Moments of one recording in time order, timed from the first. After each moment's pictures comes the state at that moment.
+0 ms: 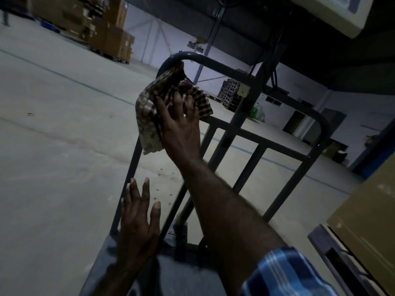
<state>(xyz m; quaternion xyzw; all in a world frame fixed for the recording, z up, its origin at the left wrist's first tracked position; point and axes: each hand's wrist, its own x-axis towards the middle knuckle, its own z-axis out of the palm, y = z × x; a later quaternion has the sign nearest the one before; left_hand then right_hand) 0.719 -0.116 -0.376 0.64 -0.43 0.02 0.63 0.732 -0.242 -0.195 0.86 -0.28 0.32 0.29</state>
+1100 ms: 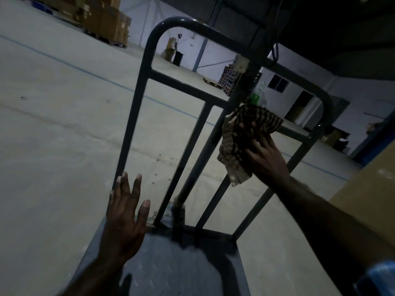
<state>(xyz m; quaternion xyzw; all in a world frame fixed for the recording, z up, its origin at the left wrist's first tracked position) 0.719 -0.097 -0.408 0.66 -0.49 0.02 0.57 0.481 -0.334 -0.209 0.87 -0.19 0.13 0.43</state>
